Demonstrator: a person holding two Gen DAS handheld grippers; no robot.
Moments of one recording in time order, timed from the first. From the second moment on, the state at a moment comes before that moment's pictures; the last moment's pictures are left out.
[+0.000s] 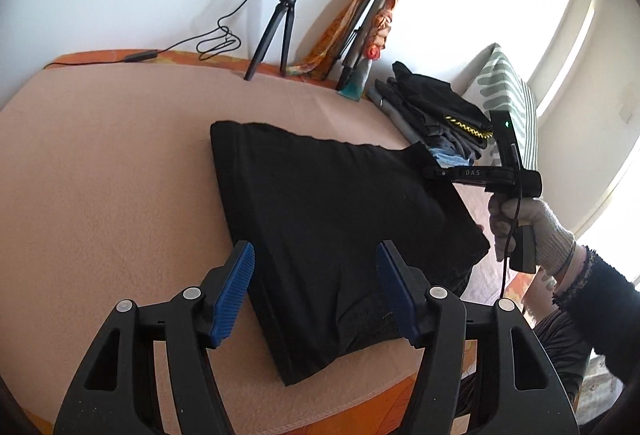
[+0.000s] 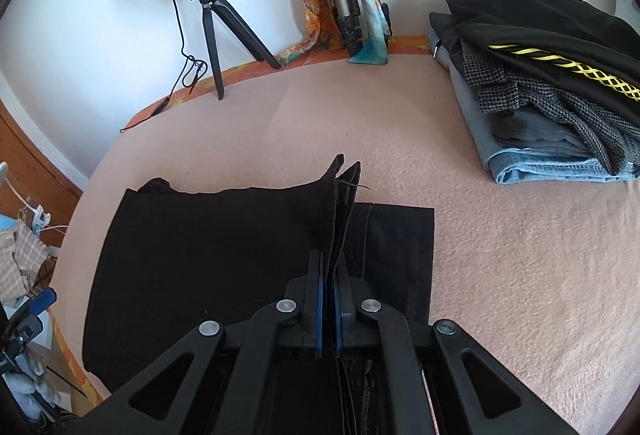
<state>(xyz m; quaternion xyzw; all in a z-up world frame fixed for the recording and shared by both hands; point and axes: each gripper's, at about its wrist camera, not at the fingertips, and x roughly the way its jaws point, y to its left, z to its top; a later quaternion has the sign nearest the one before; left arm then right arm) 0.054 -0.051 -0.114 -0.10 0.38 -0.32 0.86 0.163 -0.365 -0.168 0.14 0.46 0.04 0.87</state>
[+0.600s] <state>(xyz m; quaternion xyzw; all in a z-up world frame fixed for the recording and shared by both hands) 0.059 -0.059 -0.149 0.01 0.41 -0.25 0.88 0.155 -0.314 -0.109 0.05 0.40 0.06 0.91</state>
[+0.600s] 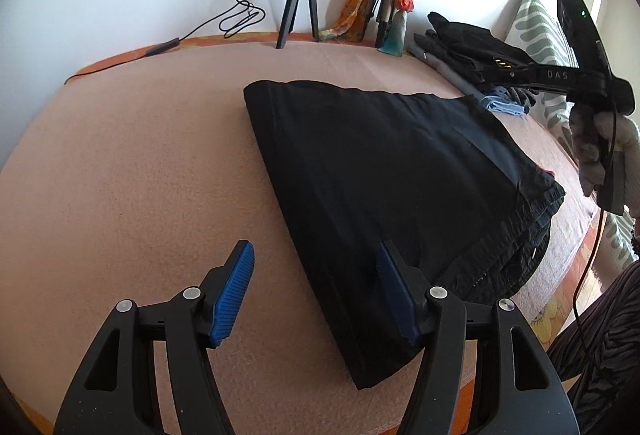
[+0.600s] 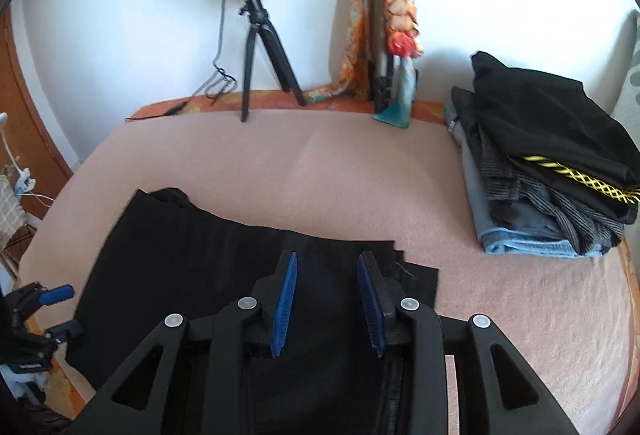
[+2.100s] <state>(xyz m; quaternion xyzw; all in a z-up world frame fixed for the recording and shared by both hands) 0.050 -0.041 -0.151 -0.20 0.41 -0.34 0.82 0.273 -0.074 -0.155 -0.05 0.61 0.20 0.77</state>
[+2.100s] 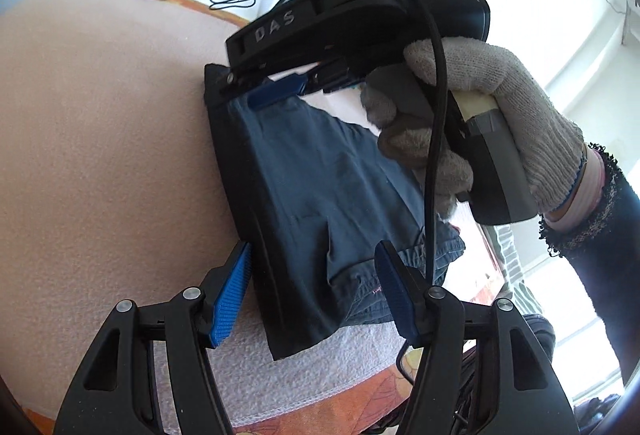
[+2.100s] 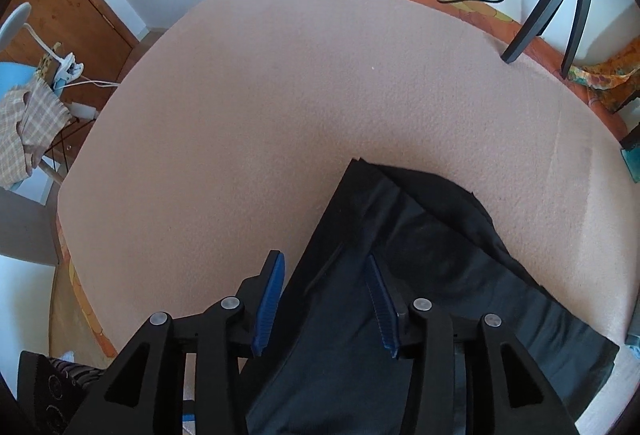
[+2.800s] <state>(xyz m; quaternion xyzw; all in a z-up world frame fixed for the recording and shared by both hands) 0.036 -0.072 -0.135 -0.14 0.40 -0.37 0.83 0.240 -0.054 -0.174 -0.12 0.59 0.16 0.78</state>
